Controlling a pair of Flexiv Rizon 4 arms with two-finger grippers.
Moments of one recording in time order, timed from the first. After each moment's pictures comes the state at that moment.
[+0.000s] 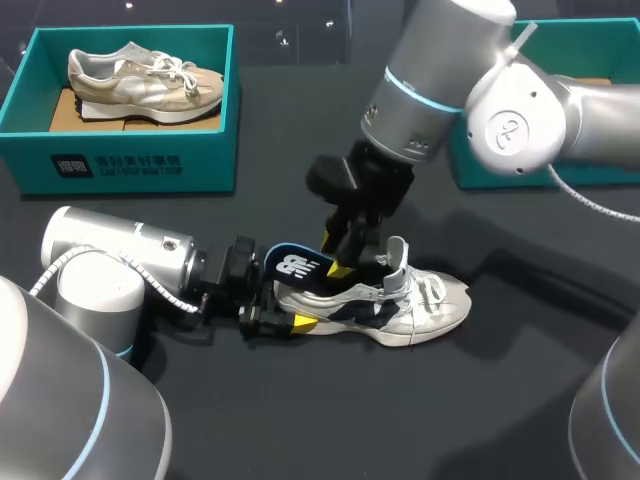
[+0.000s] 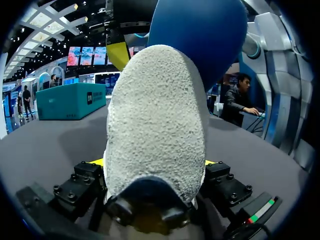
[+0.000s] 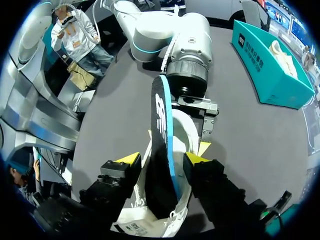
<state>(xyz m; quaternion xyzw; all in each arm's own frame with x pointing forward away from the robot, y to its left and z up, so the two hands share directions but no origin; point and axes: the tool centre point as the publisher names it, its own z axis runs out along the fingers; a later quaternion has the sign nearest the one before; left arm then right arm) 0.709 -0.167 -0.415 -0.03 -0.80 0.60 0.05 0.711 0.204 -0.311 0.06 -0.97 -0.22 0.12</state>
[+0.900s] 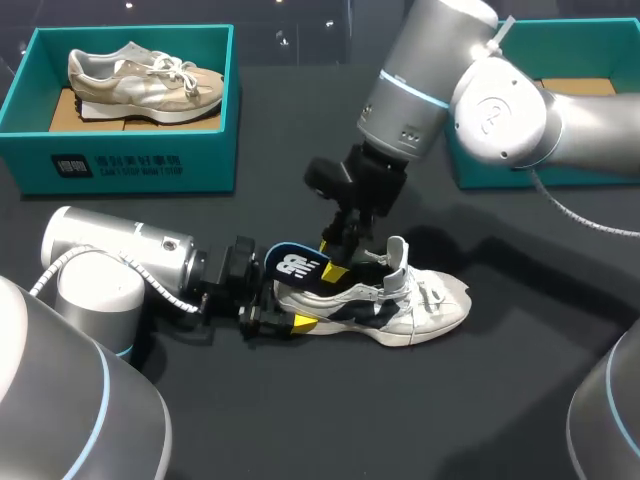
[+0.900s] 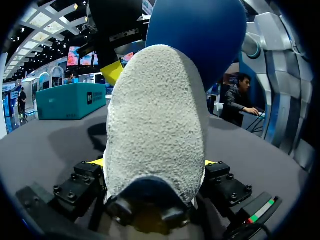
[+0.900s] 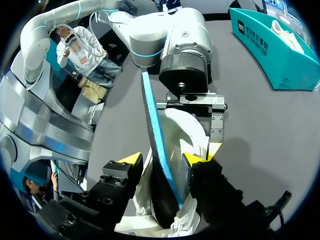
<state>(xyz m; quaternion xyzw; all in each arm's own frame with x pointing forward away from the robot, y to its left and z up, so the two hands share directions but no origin) 0.709 -0.167 -0.415 -0.03 -0.80 0.60 0.05 0.709 0.211 -0.326 0.01 -0.95 -0.23 0.22</state>
